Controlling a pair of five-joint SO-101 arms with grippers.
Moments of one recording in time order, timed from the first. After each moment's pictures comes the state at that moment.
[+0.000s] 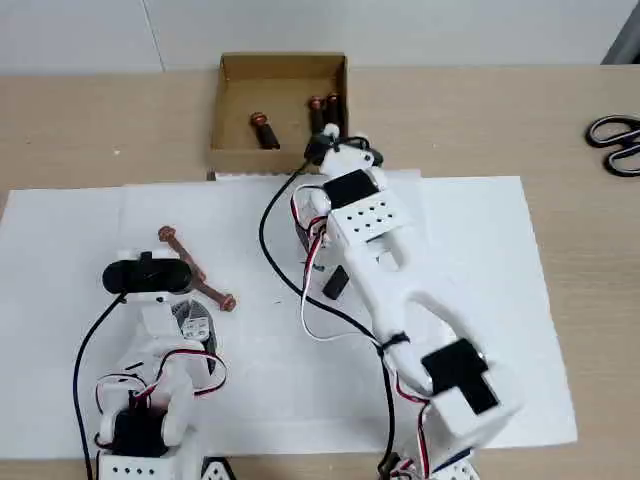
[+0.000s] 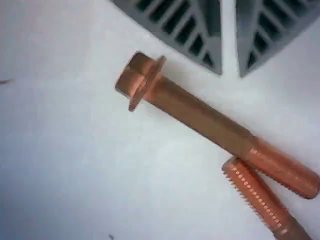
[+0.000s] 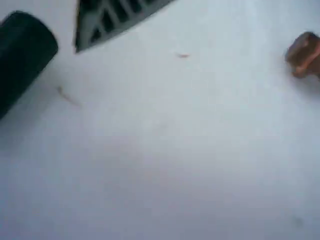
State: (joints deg) left arm -1.6 -103.4 92.2 66.2 11.4; right arm -29.2 9.1 0.5 81.8 -32.3
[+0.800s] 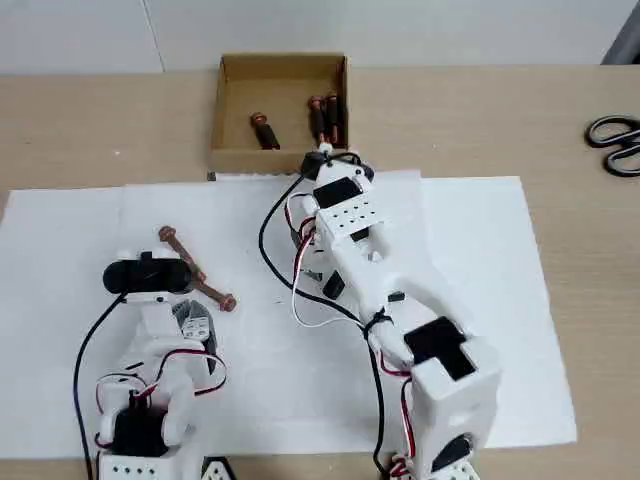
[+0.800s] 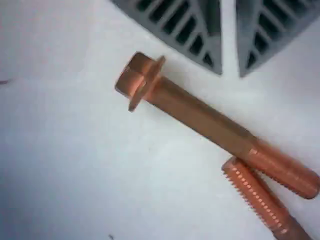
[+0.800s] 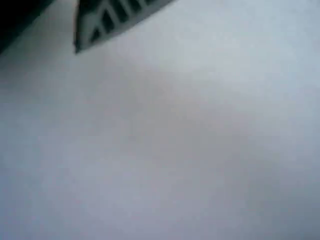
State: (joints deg) left arm -1.6 -103.4 92.2 66.2 11.4; right arm -29.3 18.1 0.5 77.2 -32.3
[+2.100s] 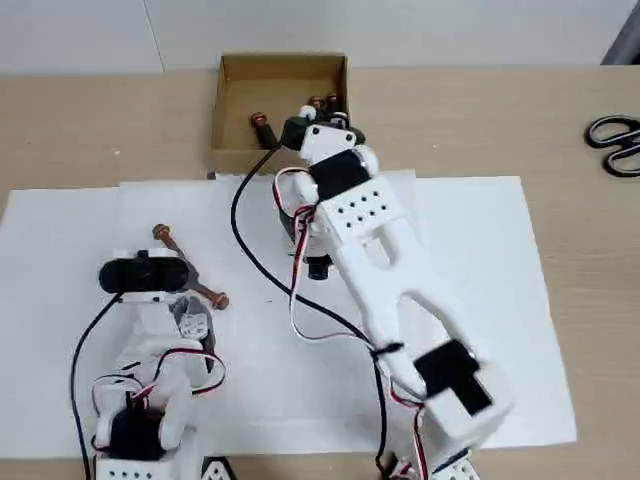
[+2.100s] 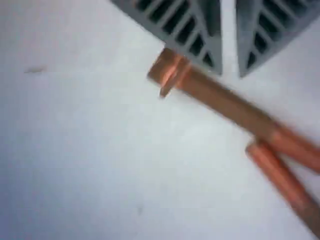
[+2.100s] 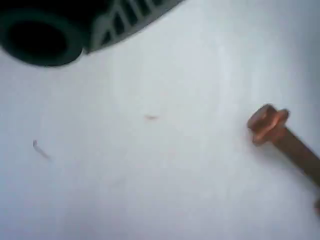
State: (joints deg) left arm -1.6 -103.4 88.1 66.2 11.4; right arm -32.0 7.8 -15.6 96.6 -29.6
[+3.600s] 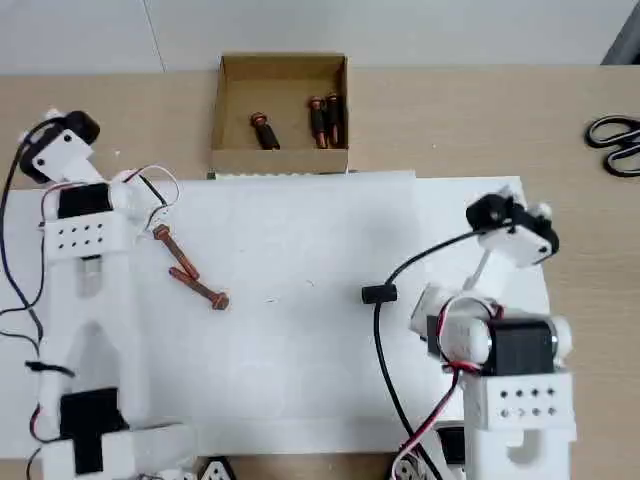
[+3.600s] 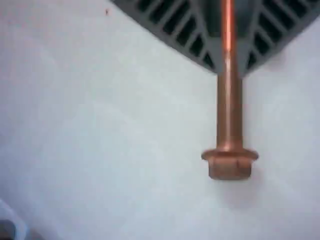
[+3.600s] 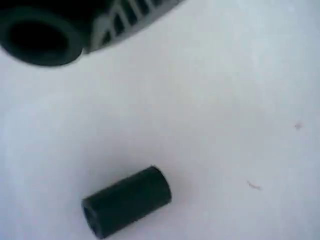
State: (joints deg) left arm -14.2 -5.1 14.2 69.6 37.1; right arm -6.4 -55.8 38.0 95.0 -29.7
